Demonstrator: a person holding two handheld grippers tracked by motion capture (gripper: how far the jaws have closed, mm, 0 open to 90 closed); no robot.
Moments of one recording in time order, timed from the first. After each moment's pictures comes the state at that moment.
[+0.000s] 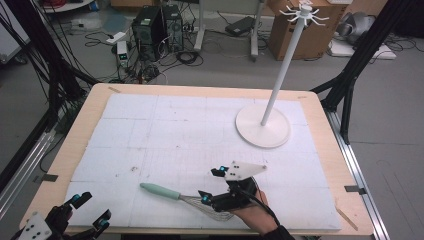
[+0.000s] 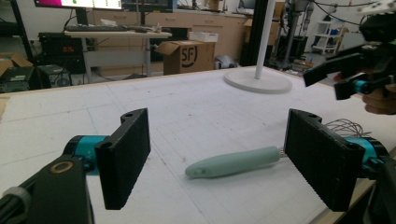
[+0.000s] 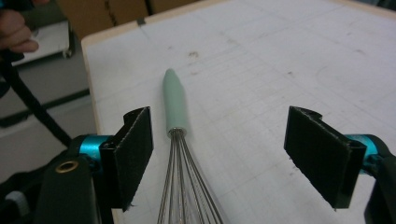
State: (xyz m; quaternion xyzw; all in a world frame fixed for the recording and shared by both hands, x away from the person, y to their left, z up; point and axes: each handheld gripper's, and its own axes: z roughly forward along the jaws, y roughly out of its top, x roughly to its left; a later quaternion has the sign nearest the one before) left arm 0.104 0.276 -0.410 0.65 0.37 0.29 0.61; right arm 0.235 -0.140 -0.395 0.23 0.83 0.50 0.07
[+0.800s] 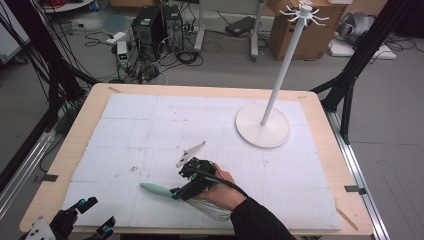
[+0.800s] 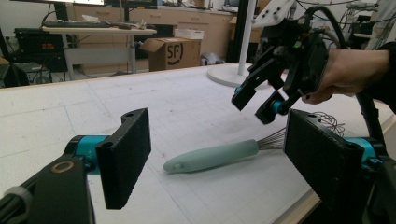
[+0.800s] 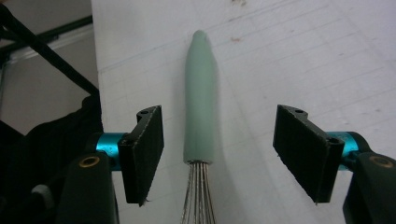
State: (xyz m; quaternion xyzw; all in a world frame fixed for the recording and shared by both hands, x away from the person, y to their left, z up) left arm 0.097 0.270 -0.412 0.65 0.35 0.27 0.62; right arm 0.280 -0.045 -0.399 0.18 0.92 0.35 -0.03
